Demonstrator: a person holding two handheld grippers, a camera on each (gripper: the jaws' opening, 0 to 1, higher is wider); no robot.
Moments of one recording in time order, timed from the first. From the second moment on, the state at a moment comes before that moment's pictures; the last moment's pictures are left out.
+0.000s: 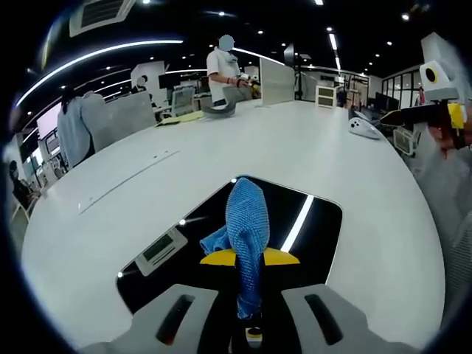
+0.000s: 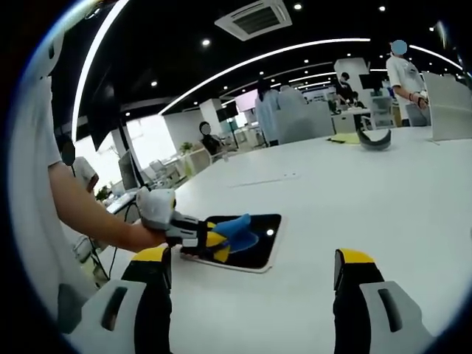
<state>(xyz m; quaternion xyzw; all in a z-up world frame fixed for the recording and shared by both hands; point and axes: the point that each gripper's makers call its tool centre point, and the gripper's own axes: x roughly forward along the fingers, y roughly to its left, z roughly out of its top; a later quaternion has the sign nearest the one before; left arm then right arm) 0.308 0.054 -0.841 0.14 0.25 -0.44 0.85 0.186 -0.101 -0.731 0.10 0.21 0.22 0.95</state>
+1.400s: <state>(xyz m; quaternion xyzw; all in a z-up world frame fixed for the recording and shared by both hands) 0.296 0.095 -0.841 0.15 0.26 -0.41 0.86 0.181 -0.101 -0.725 0.10 0.20 0.22 0.95</state>
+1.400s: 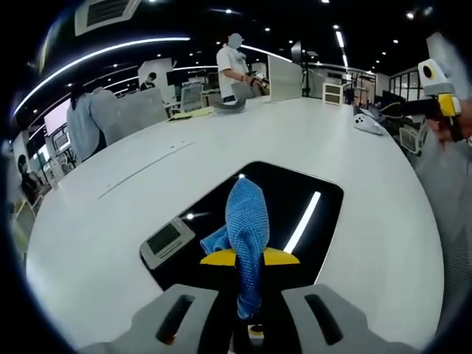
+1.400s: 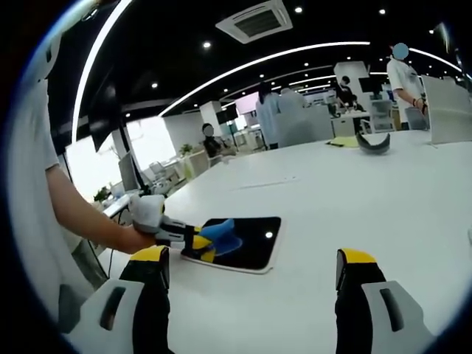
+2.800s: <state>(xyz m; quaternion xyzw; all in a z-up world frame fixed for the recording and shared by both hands) 0.288 0.147 -0.841 0.15 0.26 -0.37 0.88 0.176 -0.088 -0.727 0.09 0.21 0.24 0.94</state>
